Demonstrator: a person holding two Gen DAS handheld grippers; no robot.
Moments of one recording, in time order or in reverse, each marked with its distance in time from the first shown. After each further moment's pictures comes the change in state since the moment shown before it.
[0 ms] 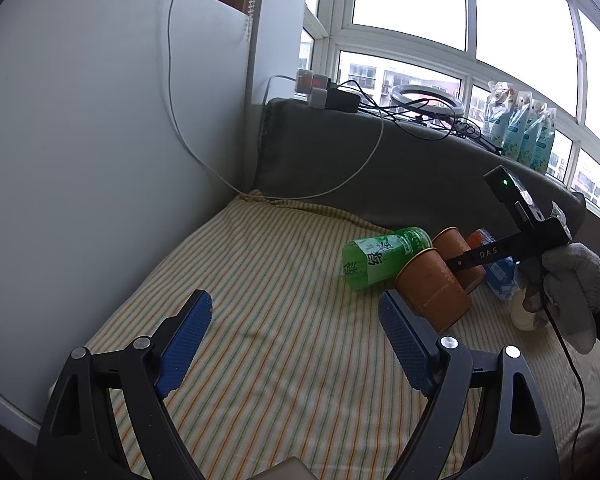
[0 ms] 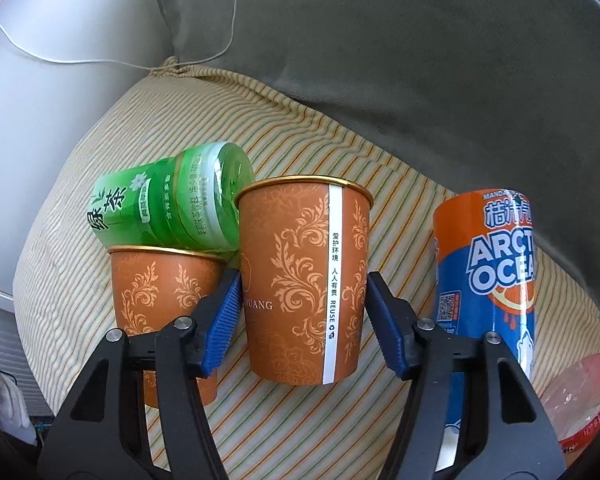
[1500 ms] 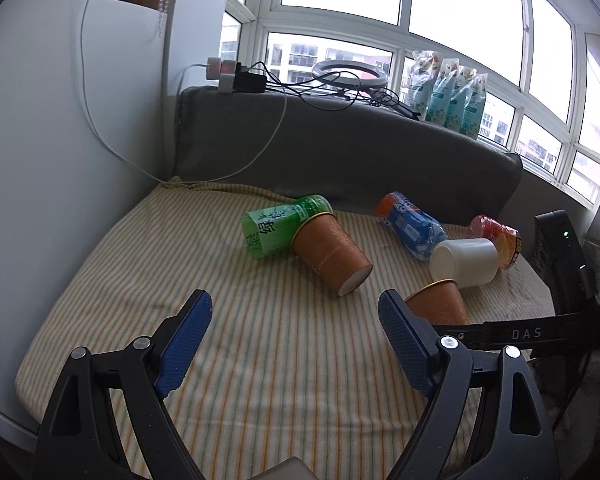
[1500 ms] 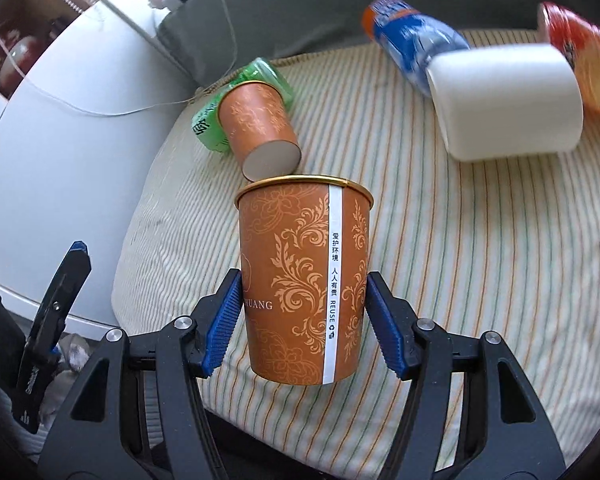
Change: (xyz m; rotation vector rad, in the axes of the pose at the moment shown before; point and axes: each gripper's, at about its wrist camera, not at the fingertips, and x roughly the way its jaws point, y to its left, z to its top) left arm -0.026 -0.062 -0.011 0.098 0.089 -0.205; right arm -0.079 0.031 -0.198 0.442 -0.131 0.242
